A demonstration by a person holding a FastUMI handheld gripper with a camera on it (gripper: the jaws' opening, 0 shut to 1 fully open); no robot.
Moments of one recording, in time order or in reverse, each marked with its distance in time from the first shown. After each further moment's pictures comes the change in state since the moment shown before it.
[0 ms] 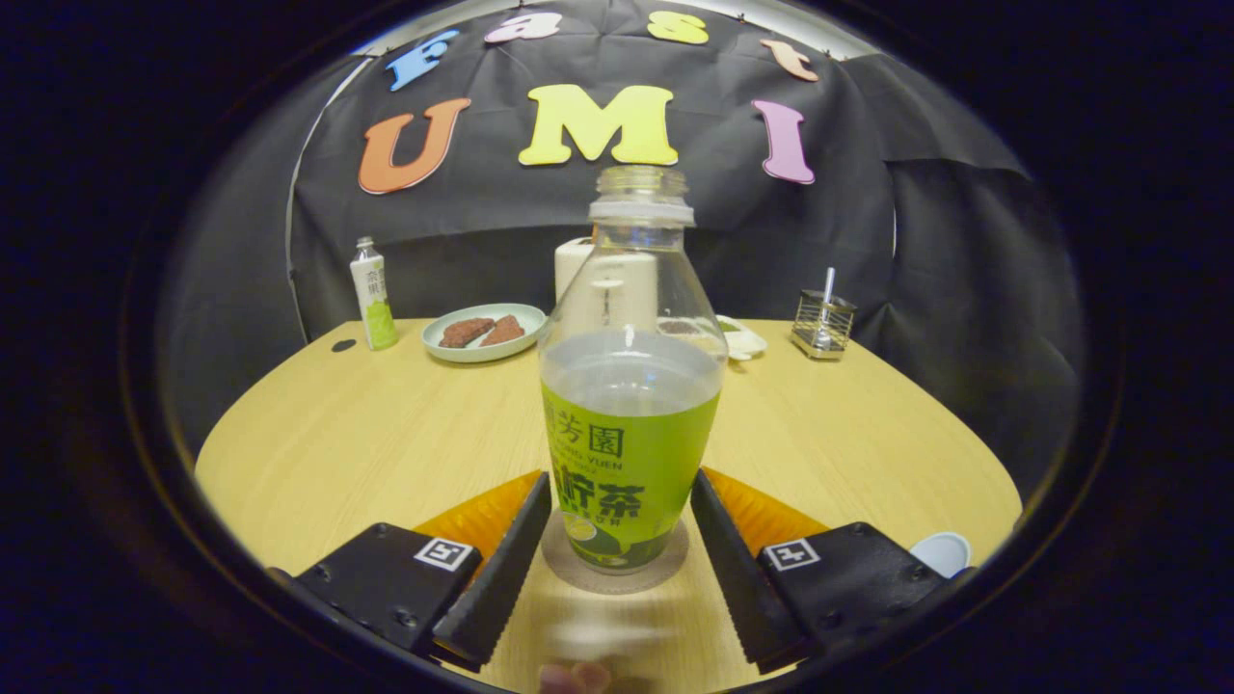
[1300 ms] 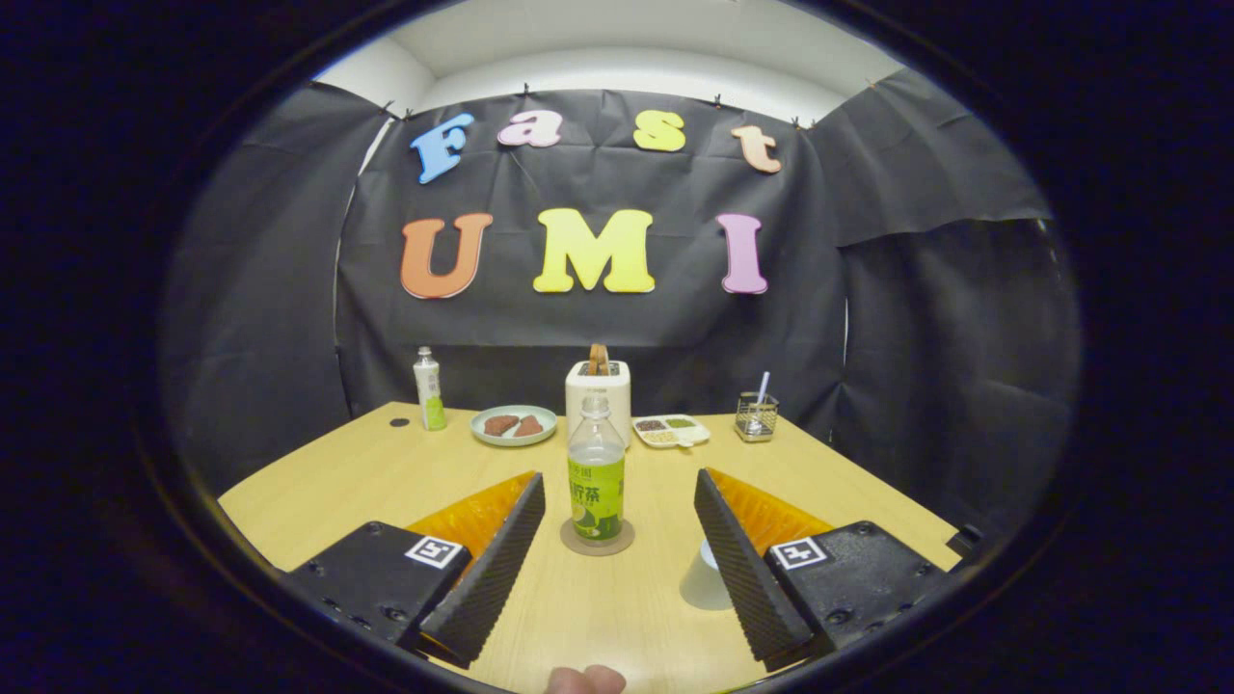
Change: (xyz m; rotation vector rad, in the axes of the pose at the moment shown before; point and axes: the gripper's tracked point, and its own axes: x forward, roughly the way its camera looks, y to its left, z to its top) arm -0.224 -0.031 0.020 0.015 -0.322 0.011
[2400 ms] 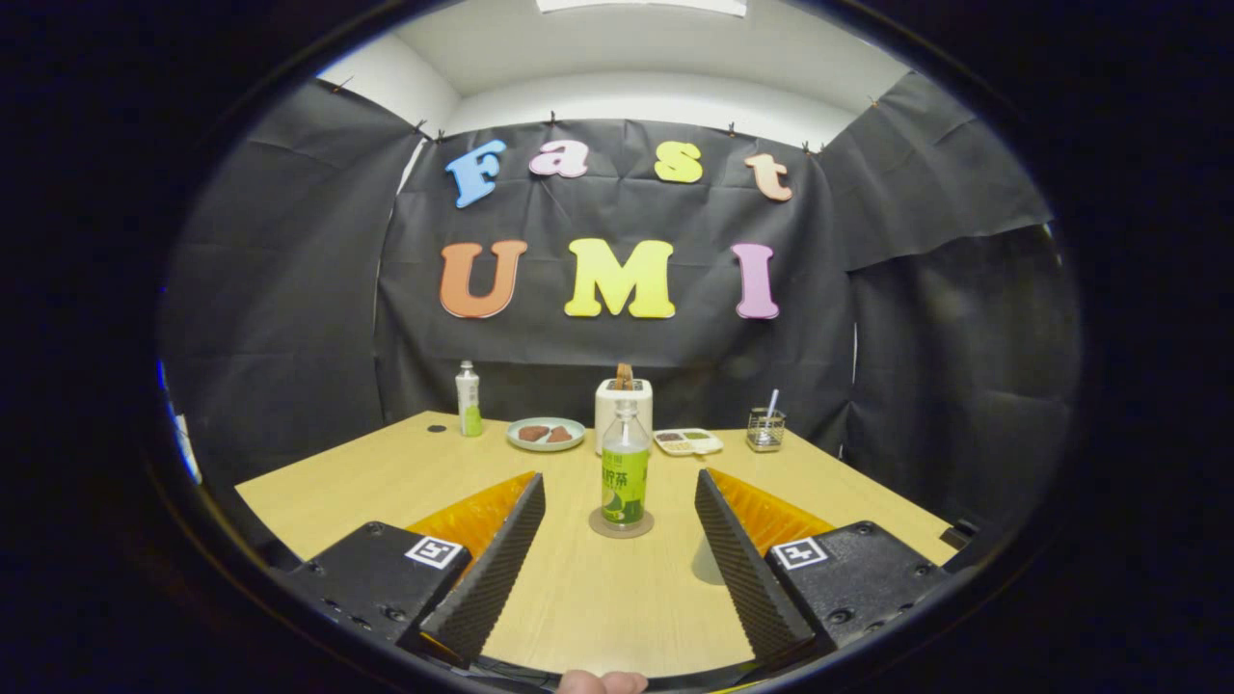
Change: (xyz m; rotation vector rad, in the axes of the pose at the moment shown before) arm -0.060 0.015 -0.020 -0.022 -0.074 0.071
